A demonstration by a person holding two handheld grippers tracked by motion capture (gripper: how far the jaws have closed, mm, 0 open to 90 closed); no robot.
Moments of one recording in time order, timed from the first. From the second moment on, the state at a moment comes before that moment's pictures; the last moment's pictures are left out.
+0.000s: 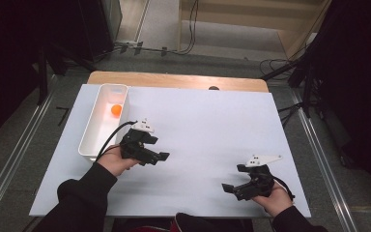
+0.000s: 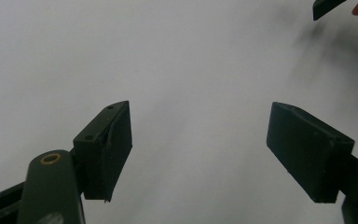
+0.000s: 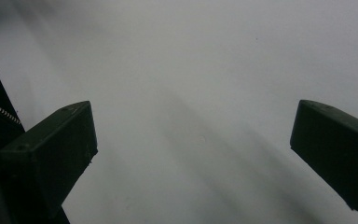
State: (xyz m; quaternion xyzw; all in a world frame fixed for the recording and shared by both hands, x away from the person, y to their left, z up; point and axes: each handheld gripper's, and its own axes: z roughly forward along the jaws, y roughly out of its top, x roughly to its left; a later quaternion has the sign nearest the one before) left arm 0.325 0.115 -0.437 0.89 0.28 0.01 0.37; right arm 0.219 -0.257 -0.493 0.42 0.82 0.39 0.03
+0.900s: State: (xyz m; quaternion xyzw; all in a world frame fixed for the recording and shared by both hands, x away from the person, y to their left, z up) left arm 0.305 0.127 -0.450 0.90 0.25 0.00 0.36; right arm 0.219 -0.257 -0.494 0.42 0.82 0.39 0.03
